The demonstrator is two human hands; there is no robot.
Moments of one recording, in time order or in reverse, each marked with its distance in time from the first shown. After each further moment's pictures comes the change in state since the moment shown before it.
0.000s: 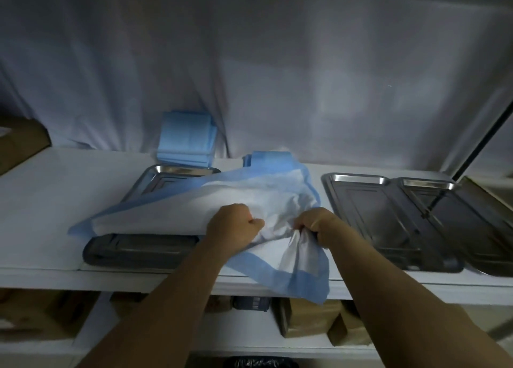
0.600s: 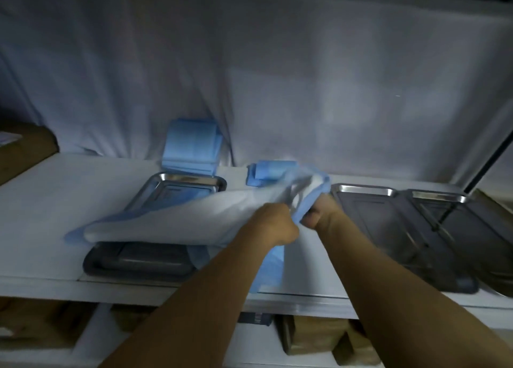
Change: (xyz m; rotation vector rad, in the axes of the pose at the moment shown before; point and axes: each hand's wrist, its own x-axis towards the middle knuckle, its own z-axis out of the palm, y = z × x) left_hand 0.012 0.068 -0.007 0.099 -0.205 -0.020; right_hand 0.010 -0.044 0.005 0.858 -0.071 -0.129
